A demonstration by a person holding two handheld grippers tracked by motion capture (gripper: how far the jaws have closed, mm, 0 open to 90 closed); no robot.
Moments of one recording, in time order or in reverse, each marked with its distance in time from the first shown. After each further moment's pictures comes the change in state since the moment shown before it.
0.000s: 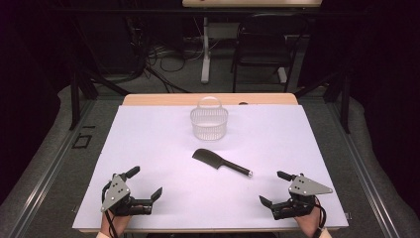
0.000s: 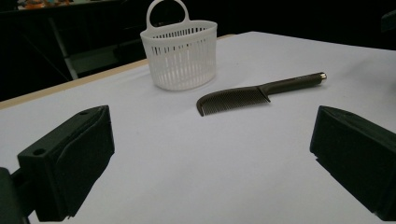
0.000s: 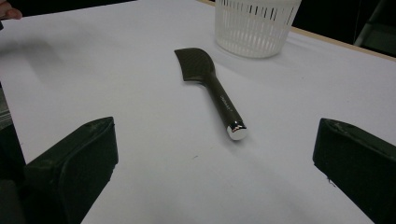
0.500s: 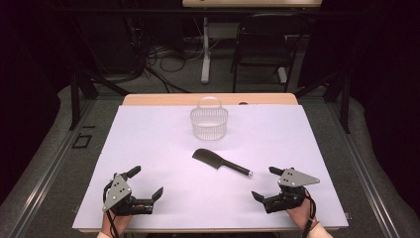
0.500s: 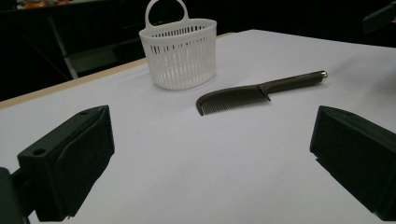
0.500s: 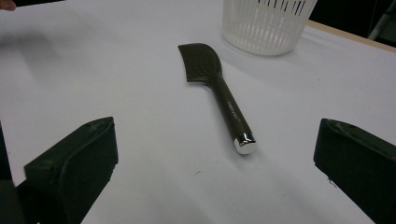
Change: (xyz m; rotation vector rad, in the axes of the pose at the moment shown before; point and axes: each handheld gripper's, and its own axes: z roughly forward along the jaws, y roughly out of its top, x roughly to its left) left arm -0.001 0.001 0.002 0.002 0.002 0.009; right arm -0.002 0.011 0.025 0.052 0.031 -0.006
